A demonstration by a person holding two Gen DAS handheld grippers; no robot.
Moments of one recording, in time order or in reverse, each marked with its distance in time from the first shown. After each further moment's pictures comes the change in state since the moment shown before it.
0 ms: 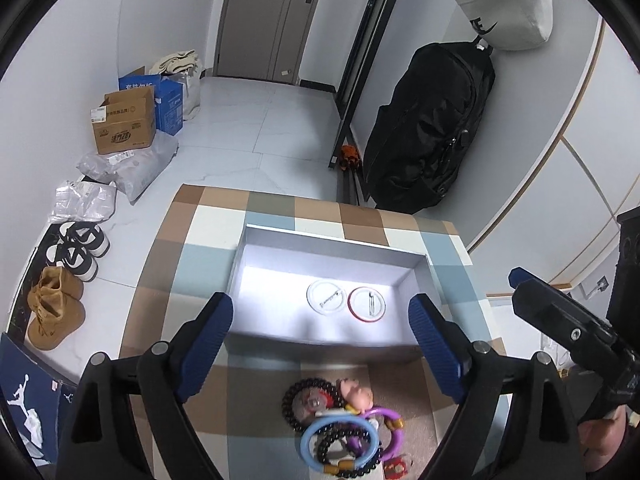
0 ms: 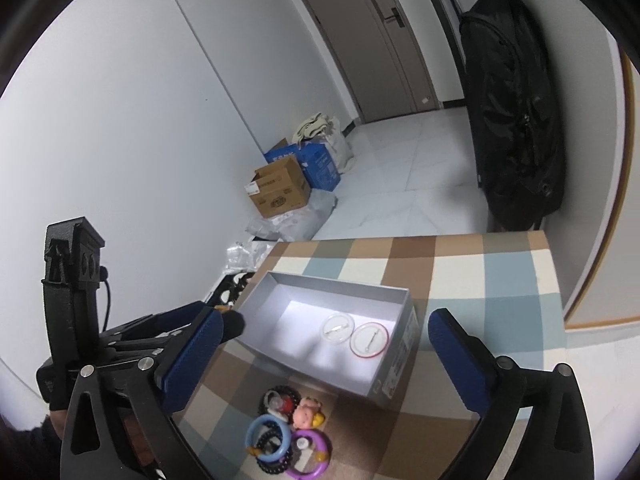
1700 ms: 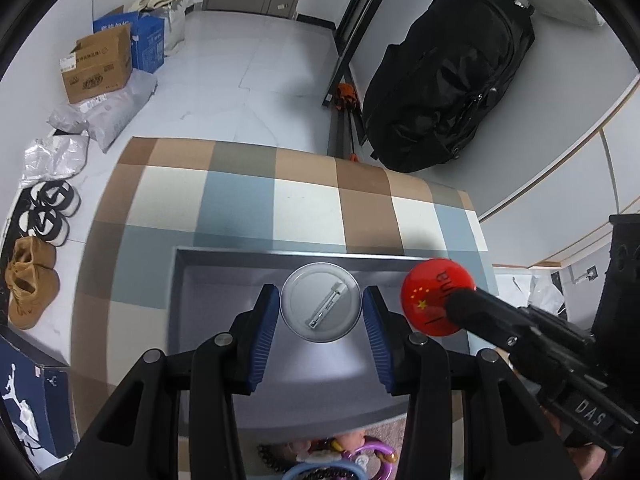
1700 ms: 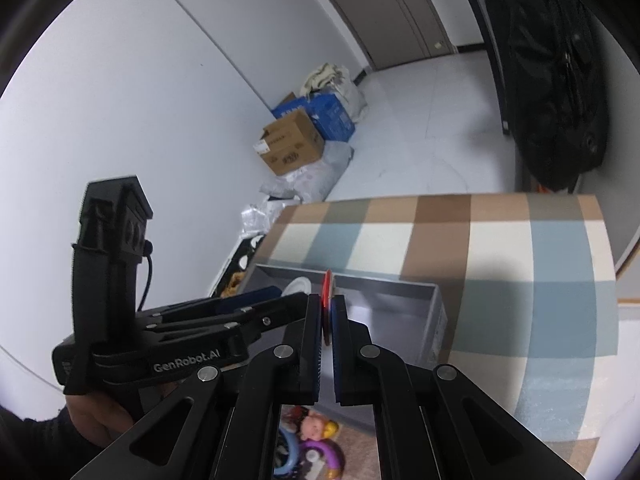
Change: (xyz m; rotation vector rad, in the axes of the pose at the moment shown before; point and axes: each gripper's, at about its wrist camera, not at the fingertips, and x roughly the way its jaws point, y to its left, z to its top) left arm 0.073 -0.001 0.027 -0.062 0.273 -0.053; right arm 0.067 -0.016 0.013 0.069 0.210 0.099
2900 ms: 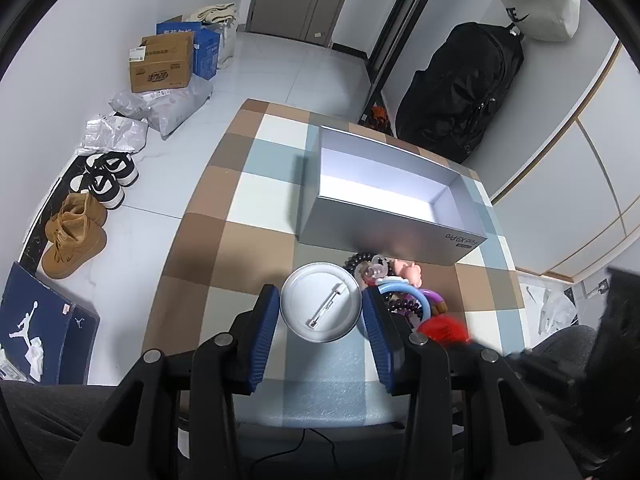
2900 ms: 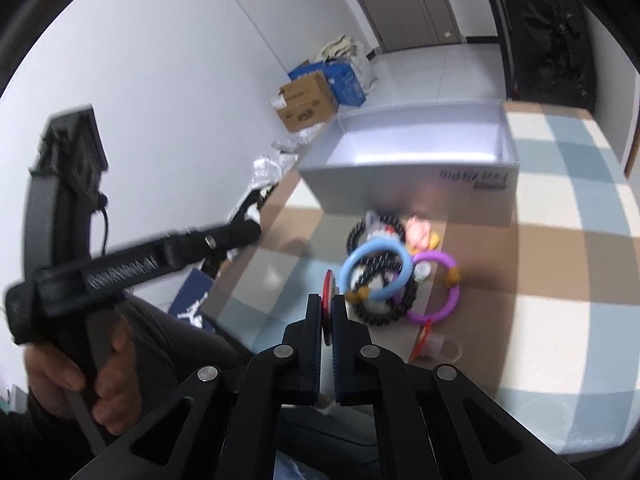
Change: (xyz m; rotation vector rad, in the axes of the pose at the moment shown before) left arm -0.079 0.040 -0.104 -0.050 -0.129 0.082; right arm -0.023 0.092 -0.142 -0.065 0.034 -0.046
